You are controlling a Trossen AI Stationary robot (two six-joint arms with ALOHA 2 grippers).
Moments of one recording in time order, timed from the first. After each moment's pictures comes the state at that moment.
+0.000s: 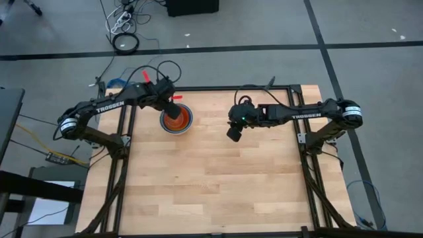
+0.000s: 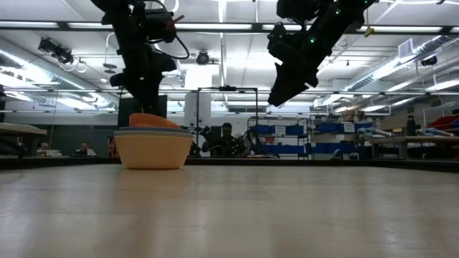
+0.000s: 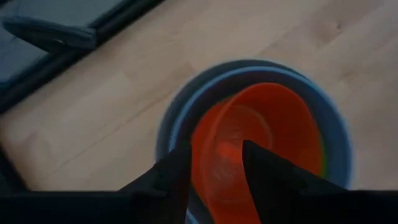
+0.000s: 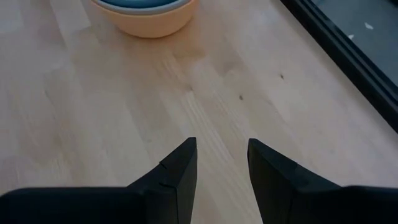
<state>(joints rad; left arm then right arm) 0.56 1.34 1.09 -0.88 -0.18 -0.36 -0.14 1.48 1.04 -0.40 0.28 0.23</state>
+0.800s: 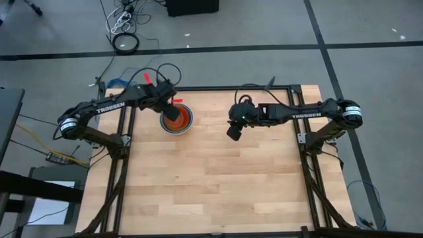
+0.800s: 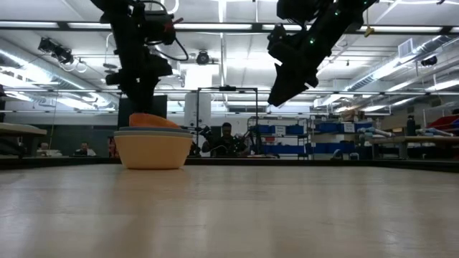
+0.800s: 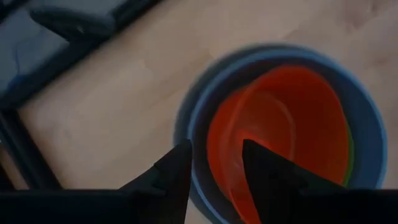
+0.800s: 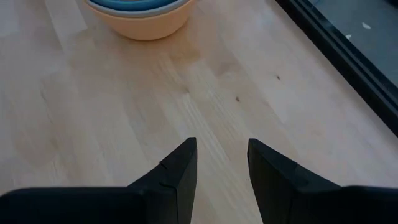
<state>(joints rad) 0.54 1.34 1.07 -0.92 -0.24 -0.38 -0.15 1.48 1.04 -0.40 0.28 0.23</state>
